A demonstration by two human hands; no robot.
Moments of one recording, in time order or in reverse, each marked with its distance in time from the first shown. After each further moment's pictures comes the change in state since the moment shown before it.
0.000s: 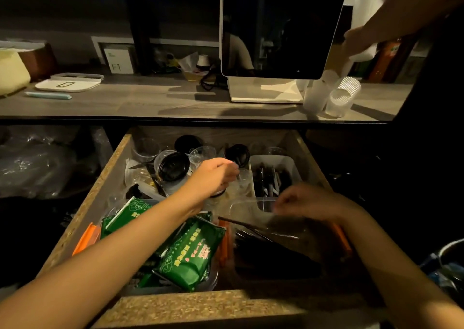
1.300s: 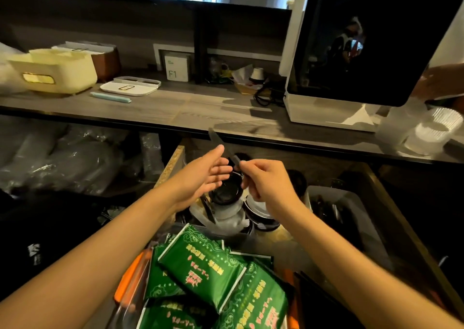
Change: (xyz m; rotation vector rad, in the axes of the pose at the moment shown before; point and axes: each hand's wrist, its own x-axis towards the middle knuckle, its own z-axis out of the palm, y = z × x) left_hand 0.045 -0.004 -0.150 -0.198 0.023 -0.071; right_hand 0.164 -0.157 0.051 0.757 0.429 -0.283
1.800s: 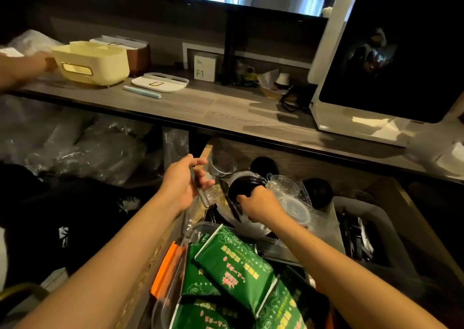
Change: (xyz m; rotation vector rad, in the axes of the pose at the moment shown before) left_hand -0.014 -0.021 -0.067 -0.527 0.493 0.020; right_hand 0.028 0.050 0.068 -0.753 -0.173 0.187
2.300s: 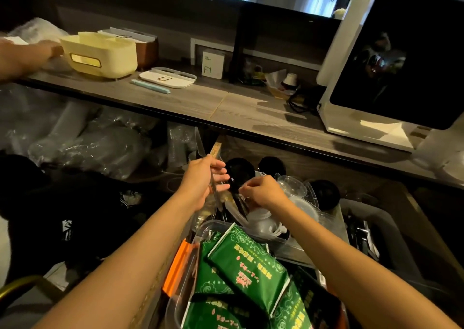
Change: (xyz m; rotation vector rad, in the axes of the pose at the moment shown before) left_hand 0.010 -0.010 -0.003 0.203 -0.089 0.055; right_hand 0.026 -0.009 0.003 0.217 -0.015 0.024
